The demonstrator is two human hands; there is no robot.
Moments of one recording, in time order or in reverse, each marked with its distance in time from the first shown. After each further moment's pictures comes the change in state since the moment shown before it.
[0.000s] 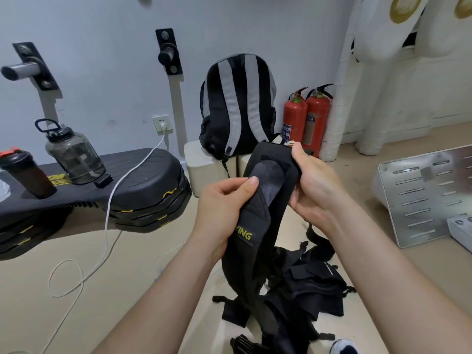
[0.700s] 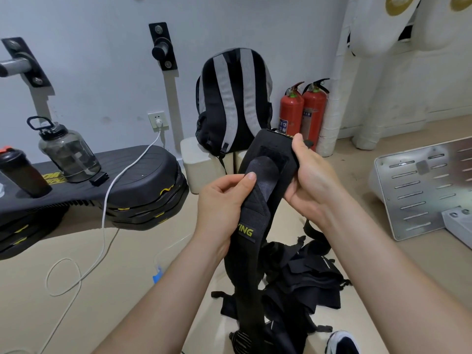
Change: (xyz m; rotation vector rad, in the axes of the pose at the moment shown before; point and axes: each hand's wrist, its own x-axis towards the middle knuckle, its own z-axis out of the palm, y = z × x) left_hand 0.004 -0.015 0.006 -0.028 0.057 0.029; right_hand 0.005 0.004 -0.002 0.093 -0.008 -0.022
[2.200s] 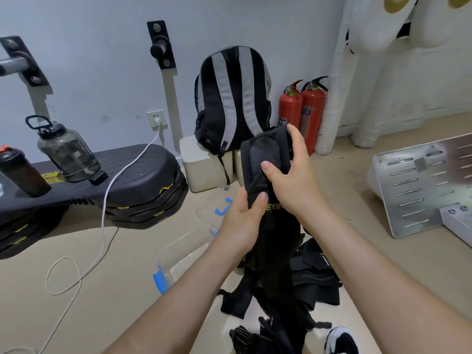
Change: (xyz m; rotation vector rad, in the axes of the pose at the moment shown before) left_hand -0.004 -0.035 0.004 0.292 -0.254 -0.069; right_hand 0.000 0.024 -0.007 -0.834 0.055 -0.449
